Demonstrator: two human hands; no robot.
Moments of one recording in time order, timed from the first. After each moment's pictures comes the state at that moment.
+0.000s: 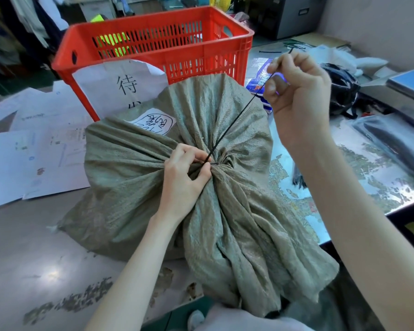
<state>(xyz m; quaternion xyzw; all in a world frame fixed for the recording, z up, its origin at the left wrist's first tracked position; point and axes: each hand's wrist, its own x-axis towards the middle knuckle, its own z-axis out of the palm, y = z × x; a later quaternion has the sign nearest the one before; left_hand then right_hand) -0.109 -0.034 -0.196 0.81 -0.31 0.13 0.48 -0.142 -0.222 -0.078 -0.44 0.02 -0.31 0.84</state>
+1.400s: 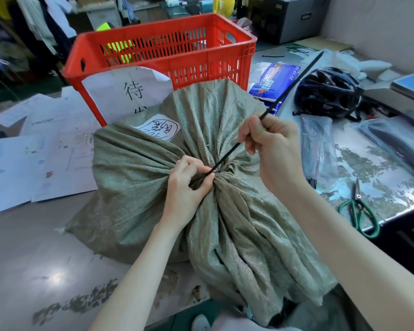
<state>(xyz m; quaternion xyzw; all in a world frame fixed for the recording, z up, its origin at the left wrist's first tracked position) -0.109 -0.027 -0.214 0.79 -0.33 0.13 0.50 -0.162 -0.184 -0.126 -0.62 0.04 -0.29 0.73</state>
